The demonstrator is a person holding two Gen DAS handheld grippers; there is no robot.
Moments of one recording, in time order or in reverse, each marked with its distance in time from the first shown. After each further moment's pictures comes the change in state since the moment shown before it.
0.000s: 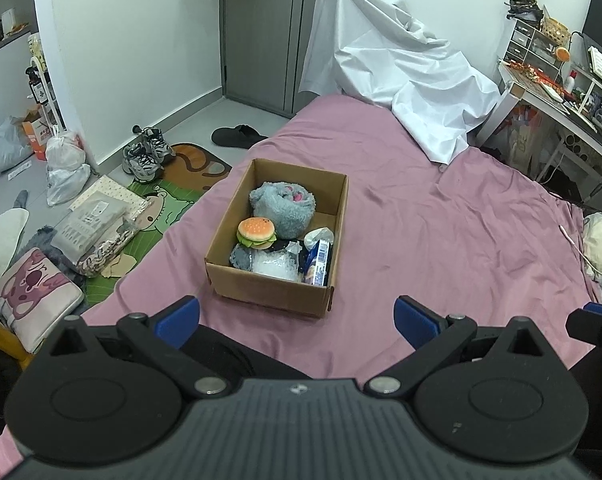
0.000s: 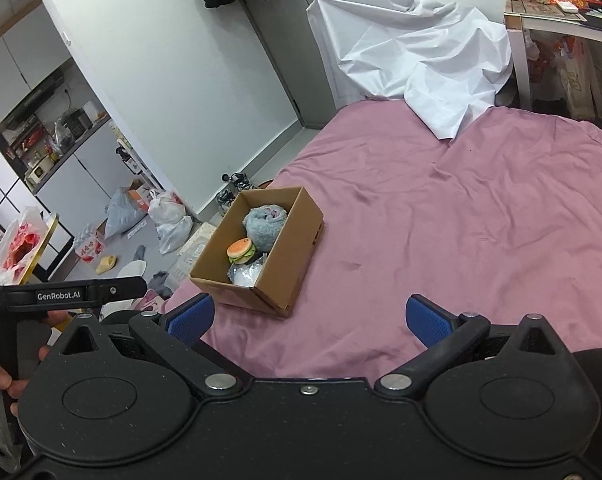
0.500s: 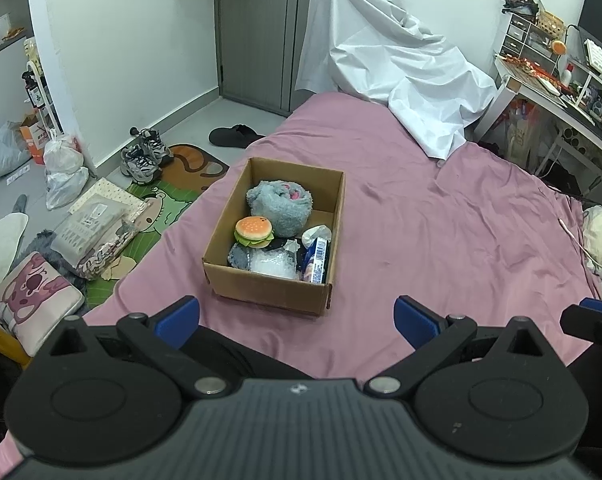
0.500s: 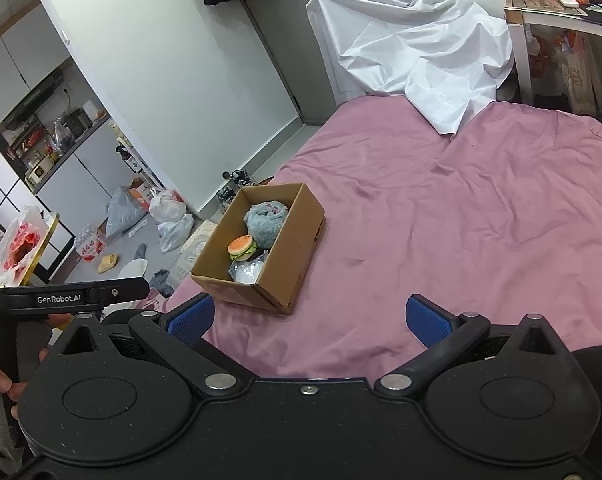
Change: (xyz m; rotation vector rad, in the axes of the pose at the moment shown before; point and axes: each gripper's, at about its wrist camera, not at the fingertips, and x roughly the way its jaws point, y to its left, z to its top) left arm 0.000 -0.003 0.000 0.024 0.005 -0.002; right arm 0.002 -0.003 -0.001 0.001 0.010 0.007
